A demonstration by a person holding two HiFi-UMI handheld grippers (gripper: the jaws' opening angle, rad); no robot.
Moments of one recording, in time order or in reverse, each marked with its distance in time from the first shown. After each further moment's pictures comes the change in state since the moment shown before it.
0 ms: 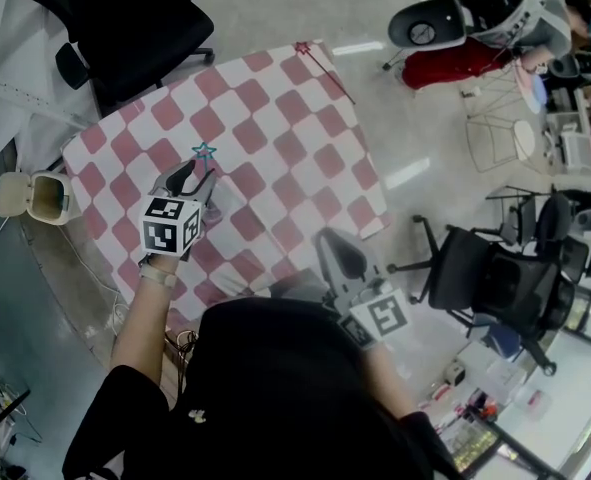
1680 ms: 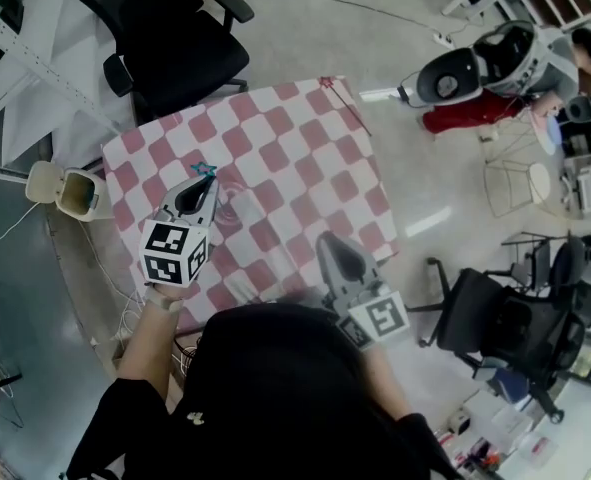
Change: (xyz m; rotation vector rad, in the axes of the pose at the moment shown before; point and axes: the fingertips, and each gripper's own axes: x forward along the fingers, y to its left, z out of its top) left arm -0.110 -0.036 0.066 0.073 -0.238 0.119; right arm -0.006 0.022 0.023 -0.034 -0.107 0.126
